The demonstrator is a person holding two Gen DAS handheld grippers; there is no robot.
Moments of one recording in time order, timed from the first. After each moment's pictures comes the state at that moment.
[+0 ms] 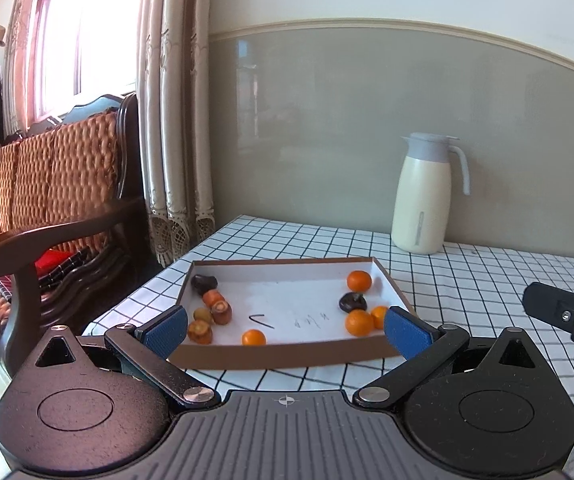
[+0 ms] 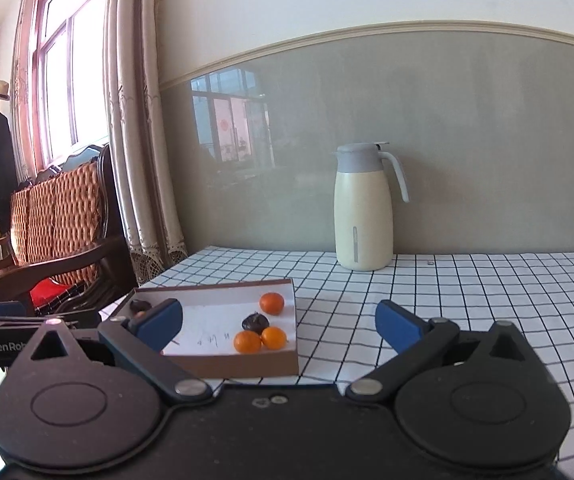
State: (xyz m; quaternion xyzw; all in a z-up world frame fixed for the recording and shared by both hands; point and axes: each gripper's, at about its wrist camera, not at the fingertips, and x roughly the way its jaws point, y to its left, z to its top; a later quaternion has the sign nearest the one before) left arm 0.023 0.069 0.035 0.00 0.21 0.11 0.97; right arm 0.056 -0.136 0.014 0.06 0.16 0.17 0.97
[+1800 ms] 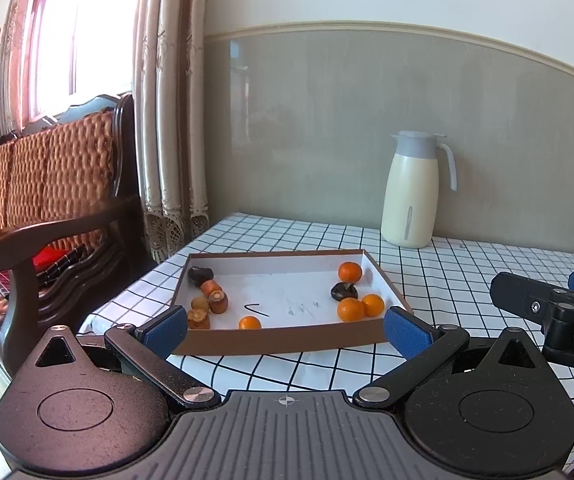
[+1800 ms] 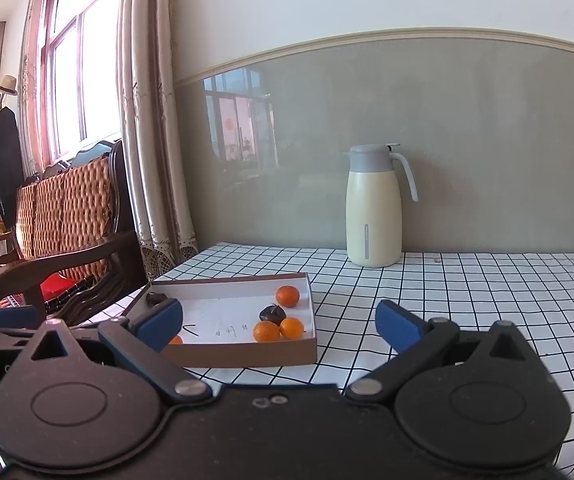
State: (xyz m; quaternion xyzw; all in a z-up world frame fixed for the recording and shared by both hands) left arm 0.005 0.069 0.030 0.00 0.21 0.09 0.97; right arm 0.040 -0.121 0.016 0.05 0.16 0.18 0.97
